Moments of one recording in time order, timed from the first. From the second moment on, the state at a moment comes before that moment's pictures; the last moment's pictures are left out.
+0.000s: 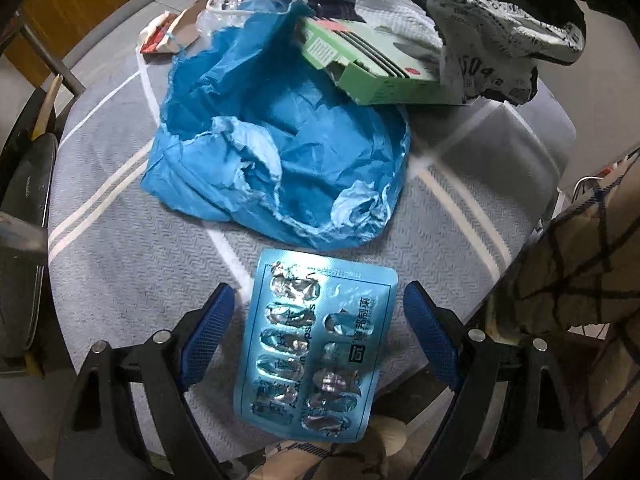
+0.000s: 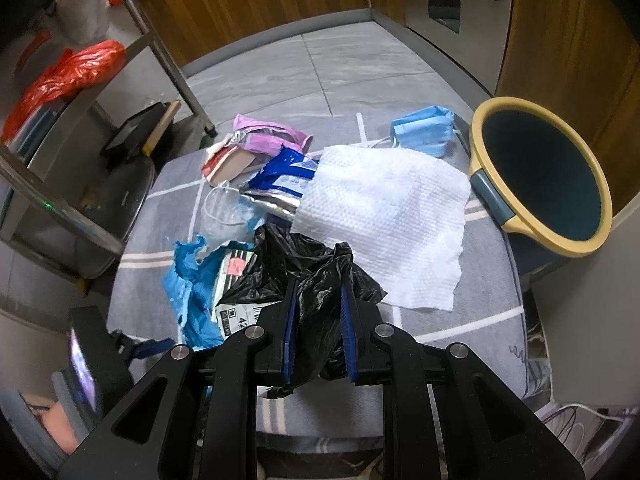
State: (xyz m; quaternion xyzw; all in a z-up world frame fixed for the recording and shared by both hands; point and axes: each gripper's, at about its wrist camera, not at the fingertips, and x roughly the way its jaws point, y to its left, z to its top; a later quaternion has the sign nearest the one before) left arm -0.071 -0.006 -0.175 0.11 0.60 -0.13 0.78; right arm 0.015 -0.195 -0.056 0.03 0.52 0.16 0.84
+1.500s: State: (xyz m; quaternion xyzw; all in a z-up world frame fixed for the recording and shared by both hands) left arm -0.023 0.028 -0.012 -0.02 0.37 -0.03 0.93; right arm 0.029 -0.228 -0.016 0.03 0.45 0.13 0.88
